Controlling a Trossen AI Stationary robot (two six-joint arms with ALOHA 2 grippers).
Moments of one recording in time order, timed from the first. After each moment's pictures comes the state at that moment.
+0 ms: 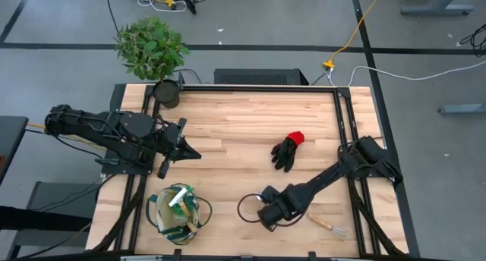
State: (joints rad) left arm -0.24 0.89 1.04 -0.45 -0.02 -0.18; right arm 0.55 1.99 1.43 -0.86 0.04 1.24
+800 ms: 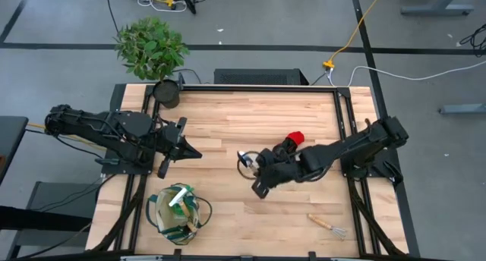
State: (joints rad) left arm -0.24 0.89 1.04 -0.40 -0.02 -0.17; right arm 0.35 1.68 1.43 -0.71 0.34 0.89
